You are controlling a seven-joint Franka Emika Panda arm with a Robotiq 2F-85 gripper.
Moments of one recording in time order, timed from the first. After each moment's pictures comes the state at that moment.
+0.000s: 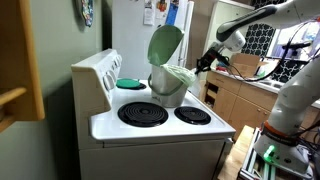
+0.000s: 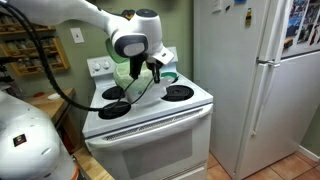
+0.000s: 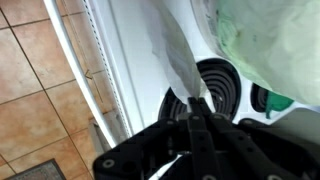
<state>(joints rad) -0.09 -0.42 -0.08 -2.50 0.51 2.38 0.29</state>
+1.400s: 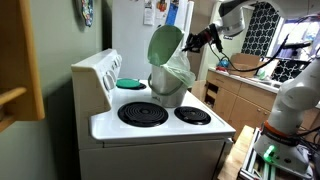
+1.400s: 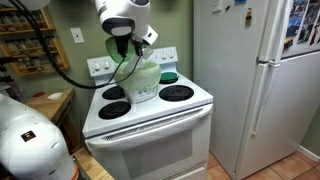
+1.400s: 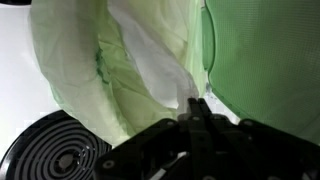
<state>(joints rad) 0.05 -0.45 -0.04 -2.34 0.95 2.25 0.08</state>
